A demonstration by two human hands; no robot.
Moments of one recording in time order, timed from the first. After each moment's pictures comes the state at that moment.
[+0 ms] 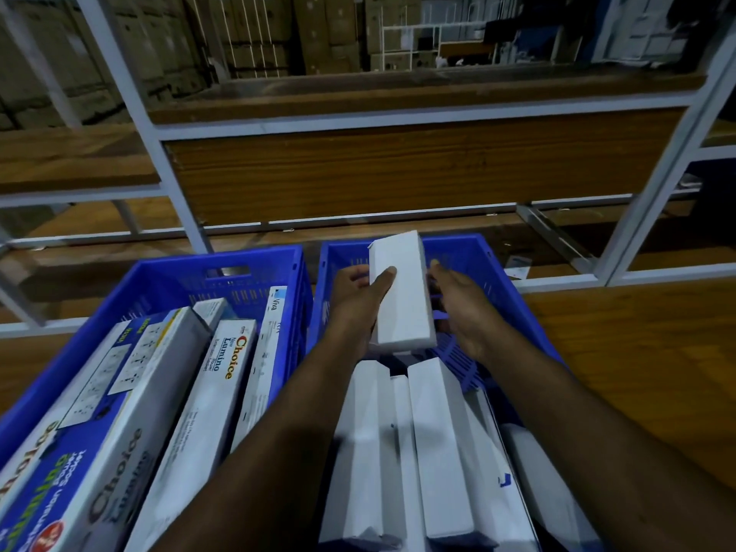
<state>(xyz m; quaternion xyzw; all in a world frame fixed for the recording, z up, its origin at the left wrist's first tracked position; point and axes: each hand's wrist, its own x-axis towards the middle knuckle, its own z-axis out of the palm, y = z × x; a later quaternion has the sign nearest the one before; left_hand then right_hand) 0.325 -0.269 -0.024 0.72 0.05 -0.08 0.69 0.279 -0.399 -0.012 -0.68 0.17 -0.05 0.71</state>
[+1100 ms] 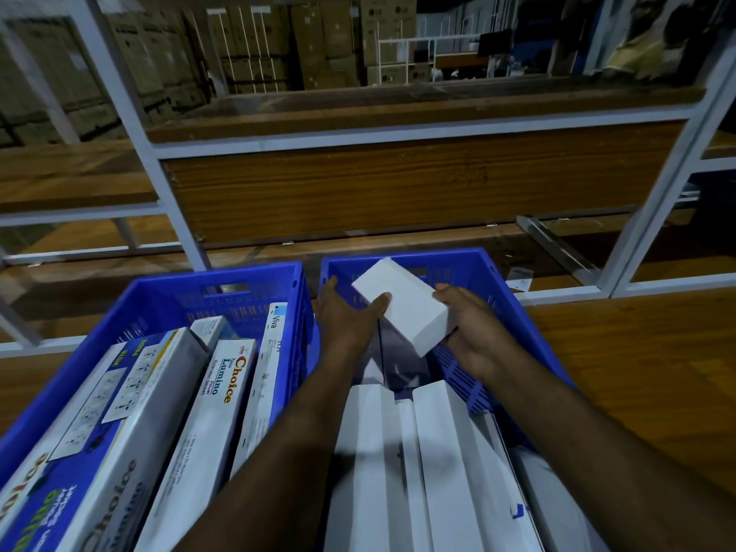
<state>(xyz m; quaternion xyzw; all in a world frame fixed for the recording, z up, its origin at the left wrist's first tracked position) 0.353 -0.256 -0.042 0.78 0.04 0.01 0.62 0.291 -0.410 -0.026 -0.56 0.20 -0.05 0.80</state>
